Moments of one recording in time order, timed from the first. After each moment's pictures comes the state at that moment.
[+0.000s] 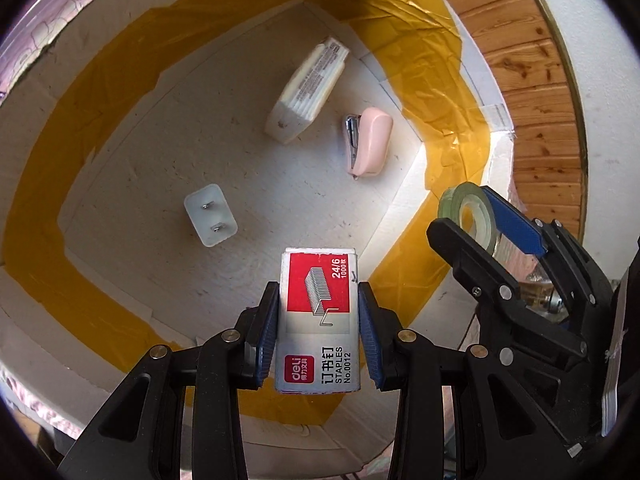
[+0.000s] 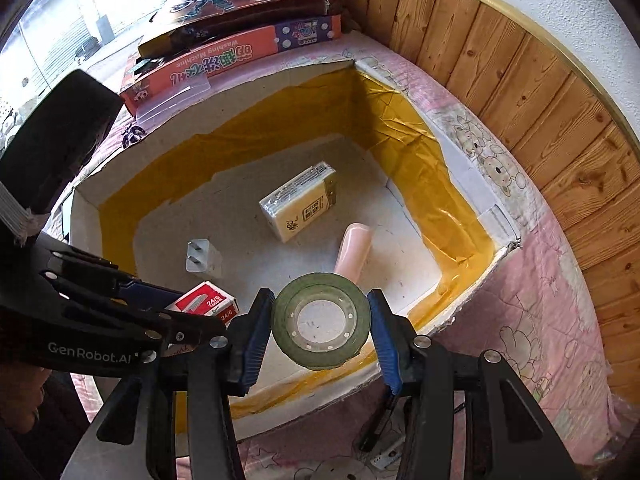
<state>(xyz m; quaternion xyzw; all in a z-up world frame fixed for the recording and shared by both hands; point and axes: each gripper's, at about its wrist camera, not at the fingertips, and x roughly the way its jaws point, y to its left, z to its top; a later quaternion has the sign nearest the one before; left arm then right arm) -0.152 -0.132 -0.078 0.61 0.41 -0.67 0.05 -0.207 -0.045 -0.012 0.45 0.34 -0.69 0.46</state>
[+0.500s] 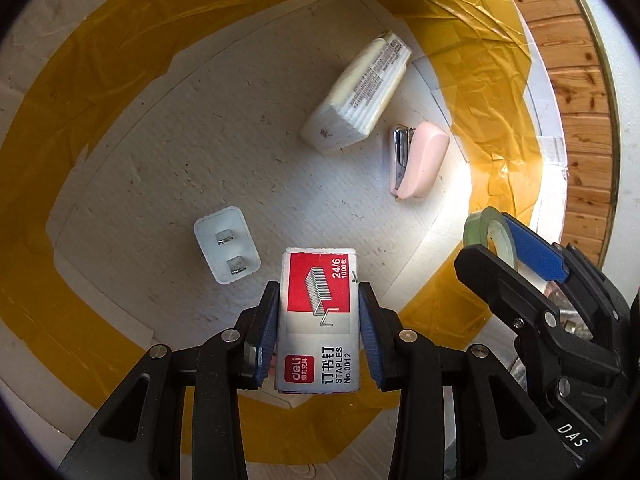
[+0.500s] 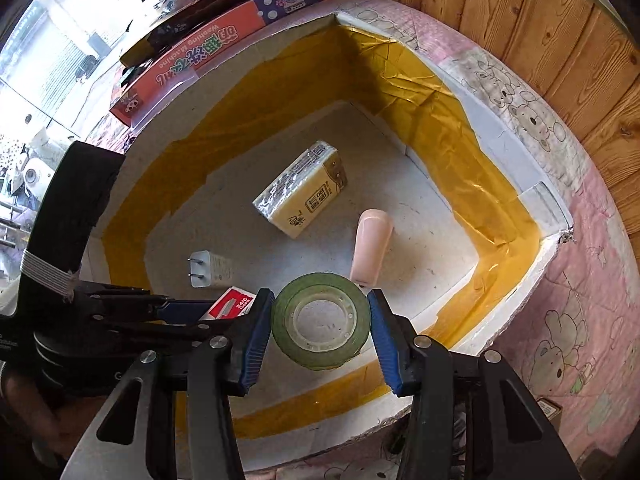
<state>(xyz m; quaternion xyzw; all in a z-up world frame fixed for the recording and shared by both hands) -0.164 -0.145 -0.110 0.62 0.43 -0.65 0.10 -0.237 -0.063 -0.032 0.55 0.29 -0.63 0.47</state>
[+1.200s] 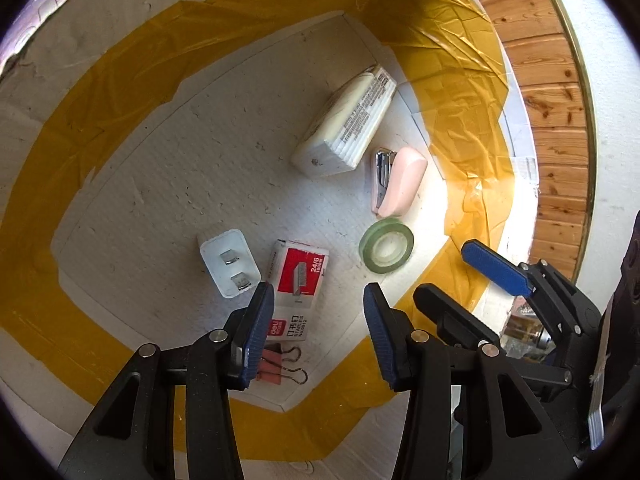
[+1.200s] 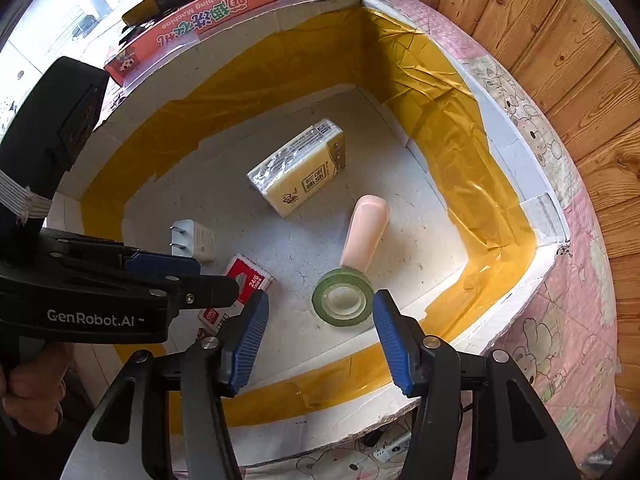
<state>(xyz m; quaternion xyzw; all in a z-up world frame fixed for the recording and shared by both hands) -0.157 -0.161 -0.095 0.59 0.45 -0.66 0.07 -0.223 -0.069 -0.037 0.53 0.37 -0.61 0.46</state>
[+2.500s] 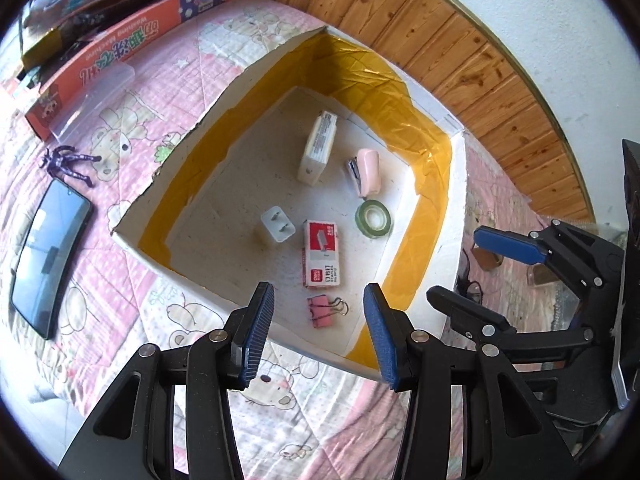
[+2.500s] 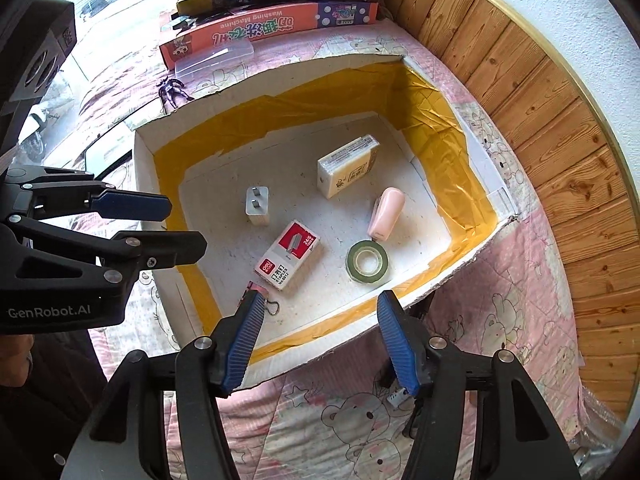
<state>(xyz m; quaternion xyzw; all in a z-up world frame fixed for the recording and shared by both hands) -0.069 -0.127 -0.001 0.53 0.28 -0.80 0.09 -0.133 -0.030 0.025 0.45 0.41 -0.65 0.45</state>
